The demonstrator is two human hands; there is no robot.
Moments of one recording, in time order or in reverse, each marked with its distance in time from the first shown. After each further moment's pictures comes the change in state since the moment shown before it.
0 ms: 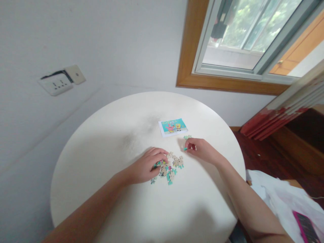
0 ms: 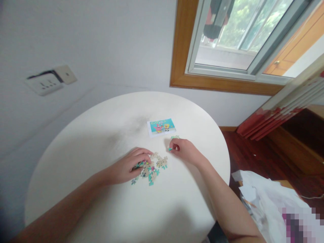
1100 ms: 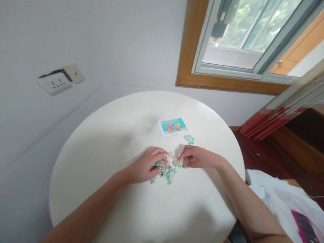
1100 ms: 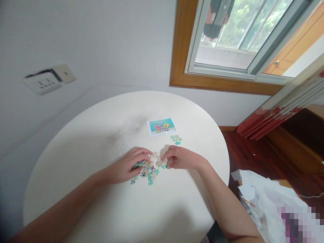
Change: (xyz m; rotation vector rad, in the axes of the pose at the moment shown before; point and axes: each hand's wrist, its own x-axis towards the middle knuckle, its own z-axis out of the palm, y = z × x) left_hand 0.000 0.000 0.001 0.010 0.005 -0.005; right_hand -0.009 -0.008 0.001 0.112 -0.361 -0.172
